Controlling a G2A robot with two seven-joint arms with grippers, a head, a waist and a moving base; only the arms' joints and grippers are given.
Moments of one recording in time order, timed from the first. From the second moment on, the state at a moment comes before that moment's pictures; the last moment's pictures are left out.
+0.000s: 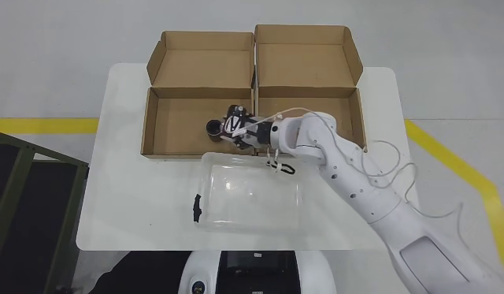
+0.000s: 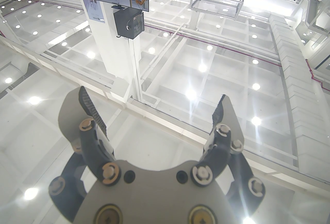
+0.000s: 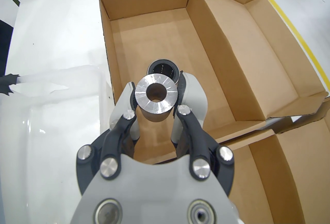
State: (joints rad) left arm -0.42 -0.34 -0.17 -1.17 3.07 0.50 0.07; right arm -0.64 -1.33 0.73 -1.32 -1.13 -0.63 0.41
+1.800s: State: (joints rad) left arm -0.42 -0.34 -0.17 -1.17 3.07 0.50 0.07; right arm -0.53 -1.43 0.65 -1.13 -1.21 -0.59 0.56
